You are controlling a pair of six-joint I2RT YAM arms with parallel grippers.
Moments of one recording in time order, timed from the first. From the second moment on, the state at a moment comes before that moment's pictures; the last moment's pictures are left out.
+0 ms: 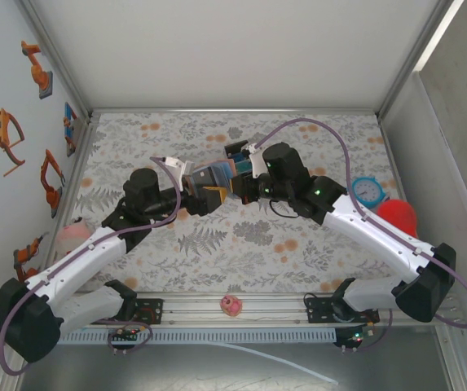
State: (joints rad) left arm -0.62 1.04 0.68 0.16 0.53 -0.44; right arm 0.83 1.29 1.22 -0.48 -0.19 0.41
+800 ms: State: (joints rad) left arm -0.57 1.06 0.66 0.17 0.52 -0.48; right arm 0.83 1.28 1.23 -0.45 -0.30 0.41
